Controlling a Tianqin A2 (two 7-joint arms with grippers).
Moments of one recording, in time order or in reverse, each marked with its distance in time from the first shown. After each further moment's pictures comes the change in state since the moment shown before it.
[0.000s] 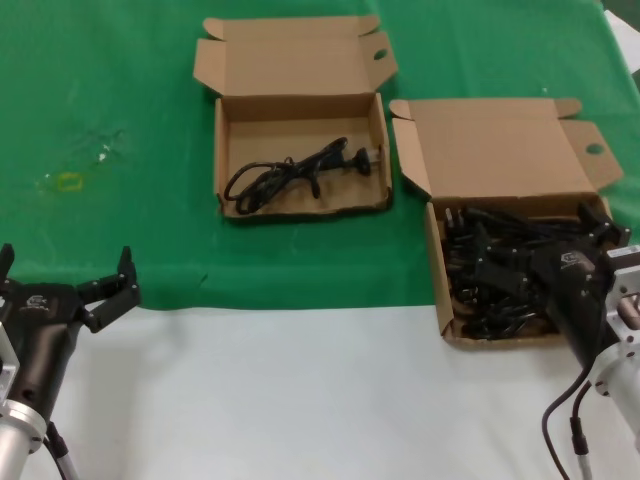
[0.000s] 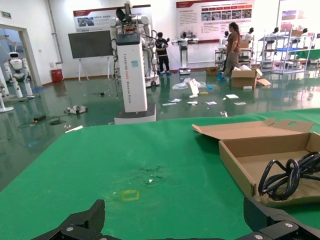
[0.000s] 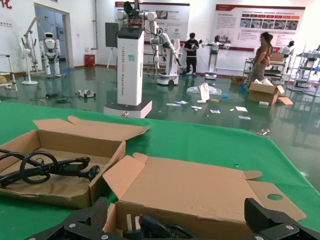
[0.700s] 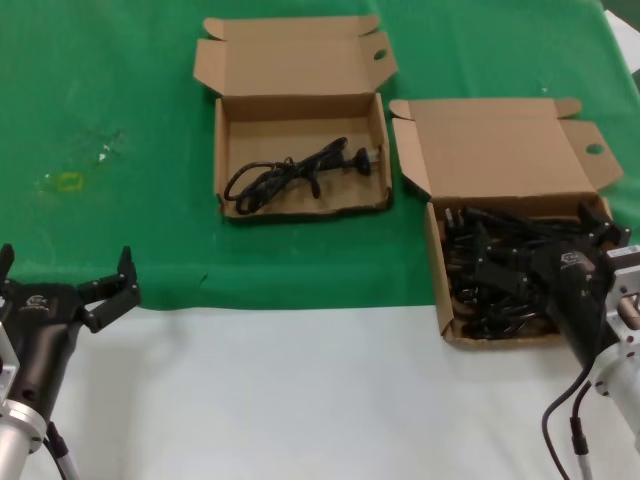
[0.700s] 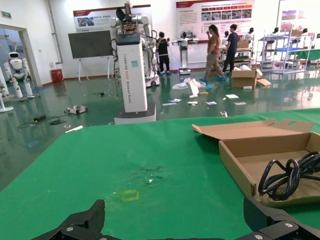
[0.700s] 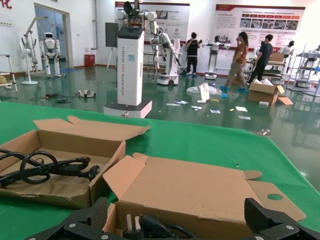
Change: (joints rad) left arm 0.000 0.000 0.000 0.000 0.000 0.000 0.000; right arm 0.000 0.000 0.000 0.000 0.000 0.000 0.000
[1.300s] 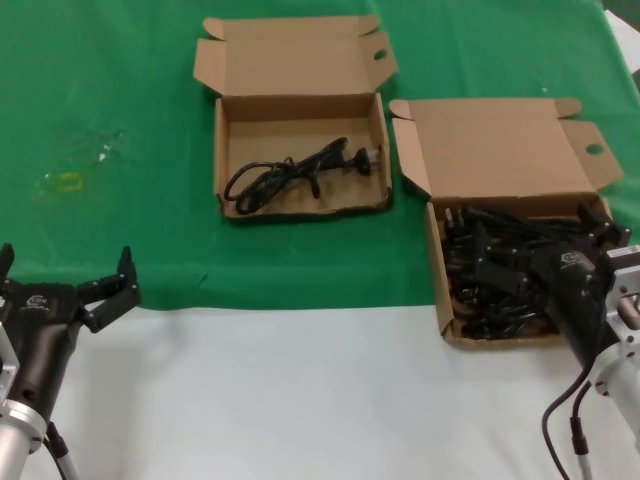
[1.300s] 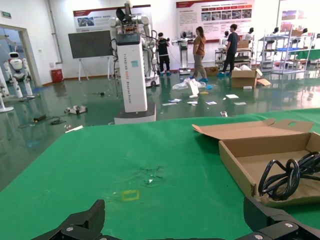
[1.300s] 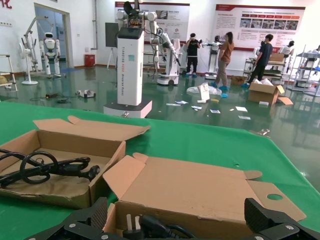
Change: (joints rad) left arm 0.000 0.000 0.000 0.000 0.000 0.000 0.000; right arm 0.000 0.000 0.000 0.000 0.000 0.000 0.000
